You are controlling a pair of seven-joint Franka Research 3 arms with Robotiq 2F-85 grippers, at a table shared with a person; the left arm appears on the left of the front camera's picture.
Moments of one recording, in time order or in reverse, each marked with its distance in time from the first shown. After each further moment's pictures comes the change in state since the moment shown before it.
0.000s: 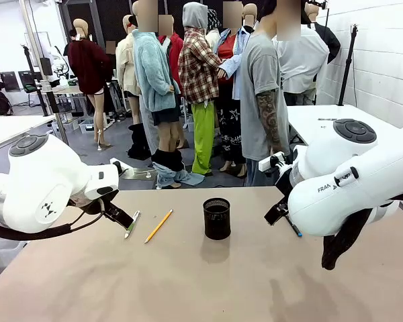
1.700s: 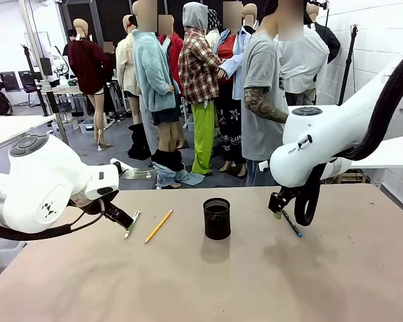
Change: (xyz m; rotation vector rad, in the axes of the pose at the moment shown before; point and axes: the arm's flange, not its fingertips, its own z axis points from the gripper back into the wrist) left arm 0.000 0.000 -0.001 0.000 0.001 0.000; right arm 0.059 -0.094 -0.105 0.018 0.377 -0.114
